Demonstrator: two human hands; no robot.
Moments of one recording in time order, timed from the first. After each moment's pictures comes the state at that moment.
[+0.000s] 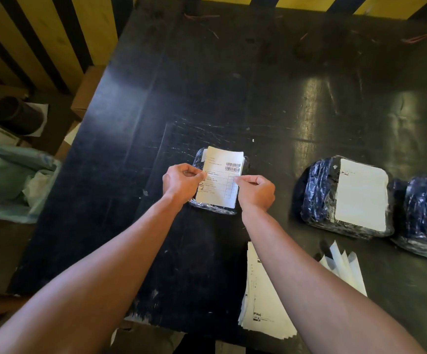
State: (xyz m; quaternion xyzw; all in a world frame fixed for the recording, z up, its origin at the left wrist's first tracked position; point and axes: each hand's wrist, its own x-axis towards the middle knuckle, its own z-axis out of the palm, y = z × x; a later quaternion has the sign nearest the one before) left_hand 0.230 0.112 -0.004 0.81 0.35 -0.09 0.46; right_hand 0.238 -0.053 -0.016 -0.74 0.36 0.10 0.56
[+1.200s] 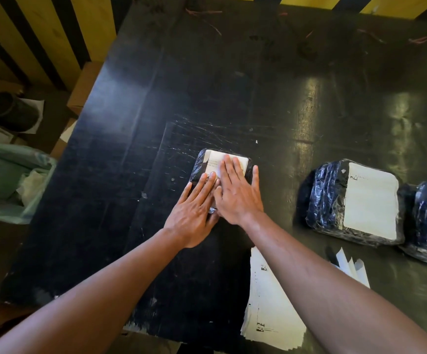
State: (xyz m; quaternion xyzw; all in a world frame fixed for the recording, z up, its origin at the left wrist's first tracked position) left_hand 0.174 0.112 -0.059 0.97 -0.12 -0.16 0.09; right_hand 0.244 -0.042 -0.046 -0.96 -0.19 0.16 0.12
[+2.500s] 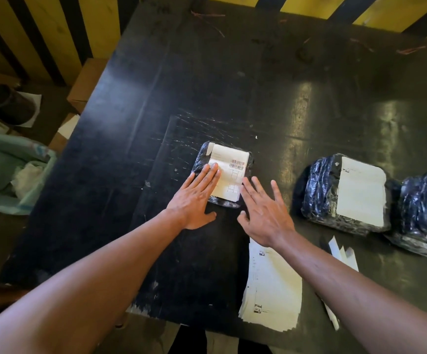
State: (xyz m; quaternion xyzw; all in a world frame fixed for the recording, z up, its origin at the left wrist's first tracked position) left_hand 0.180 0.118 -0.050 0.96 -0.14 -0.21 0.07; right_hand 0.186 -0.115 -0.023 -0.95 -0.26 0.16 0.01
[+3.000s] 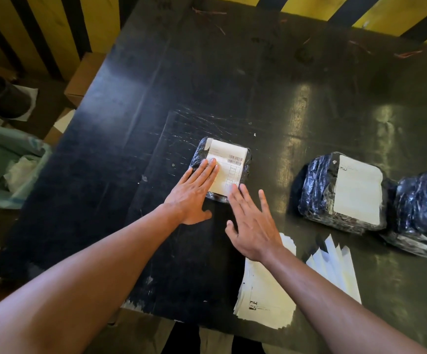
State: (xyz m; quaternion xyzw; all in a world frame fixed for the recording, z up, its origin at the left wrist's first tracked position) left_hand 0.180 0.117 -0.055 0.97 -0.14 -0.20 0.05; right_hand 0.148 -0.104 -0.039 -0.95 -0.27 0.14 0.07
